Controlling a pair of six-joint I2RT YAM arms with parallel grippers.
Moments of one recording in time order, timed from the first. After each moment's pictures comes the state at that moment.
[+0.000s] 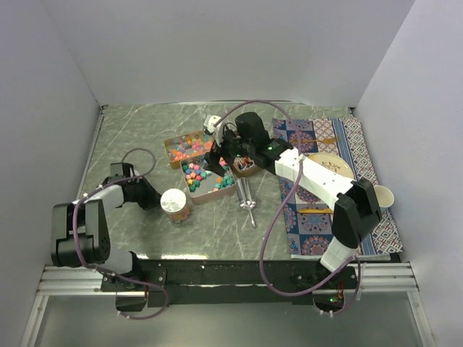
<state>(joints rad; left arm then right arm) 0.15 1.44 0.62 -0.28 0.50 -0.68 0.70 1.68 1.42 -0.21 -0.48 -0.34</state>
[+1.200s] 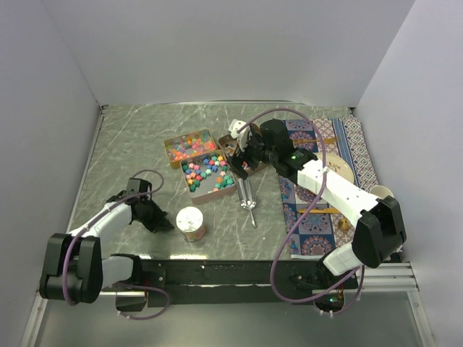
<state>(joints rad) -0.09 1.20 0.48 -0.54 0.27 -0.94 0.59 1.47 1.19 -0.23 -0.35 -0.41</state>
